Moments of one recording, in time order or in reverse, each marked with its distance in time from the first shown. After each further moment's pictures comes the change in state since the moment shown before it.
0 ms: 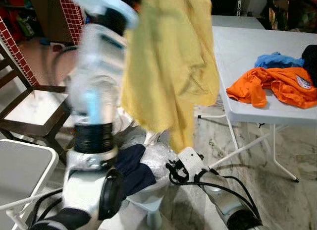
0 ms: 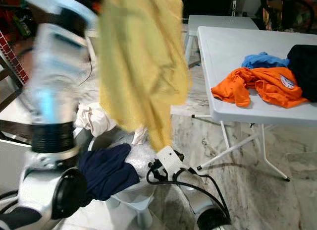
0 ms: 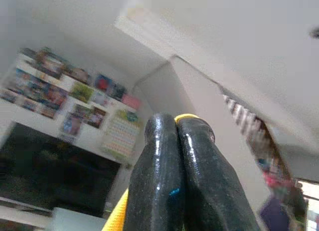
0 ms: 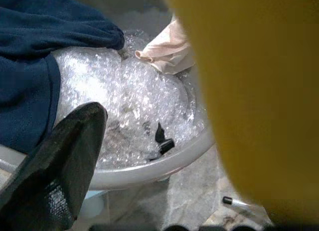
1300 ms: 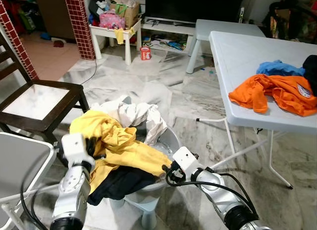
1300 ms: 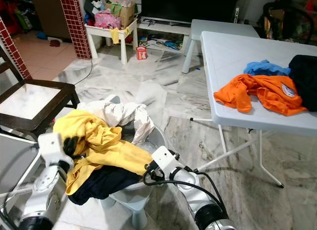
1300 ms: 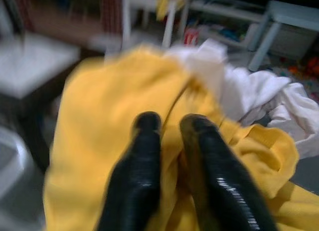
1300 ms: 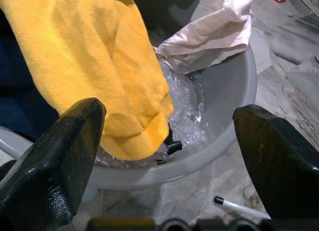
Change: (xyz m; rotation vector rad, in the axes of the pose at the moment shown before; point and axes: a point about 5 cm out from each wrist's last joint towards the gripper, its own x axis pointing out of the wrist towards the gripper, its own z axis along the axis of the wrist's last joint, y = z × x) left arm -0.267 0.163 -0.108 0.598 0.785 0.606; right arm 0.004 0.005 -0.001 -0.045 0.015 0.055
